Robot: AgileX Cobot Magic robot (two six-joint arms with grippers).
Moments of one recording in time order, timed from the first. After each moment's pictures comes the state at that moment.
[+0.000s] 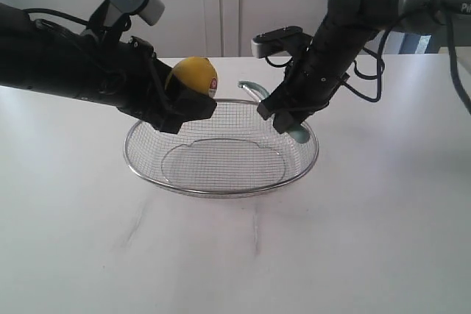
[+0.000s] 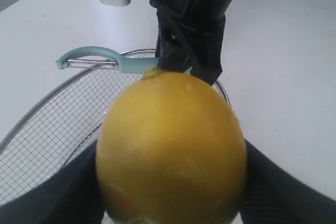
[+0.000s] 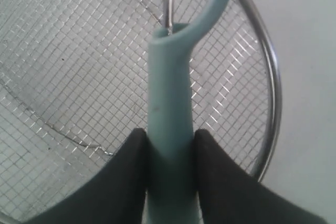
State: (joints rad) left arm -0.50 1.46 -1.02 -1.14 0.52 1.36; right arm 0.35 2.04 -1.64 0.25 0.96 -0.44
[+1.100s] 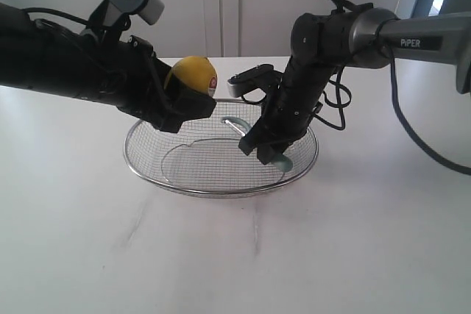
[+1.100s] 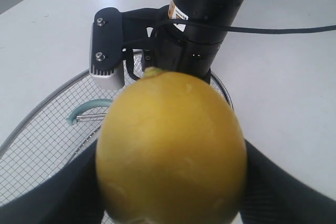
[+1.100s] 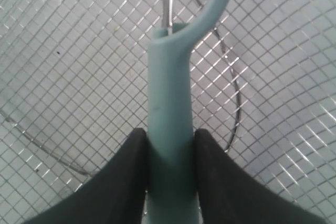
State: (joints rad) left arm -0.50 1.46 -1.02 -1.14 0.51 1.36; right arm 0.41 2.16 -1.64 0.22 0.92 -0.44
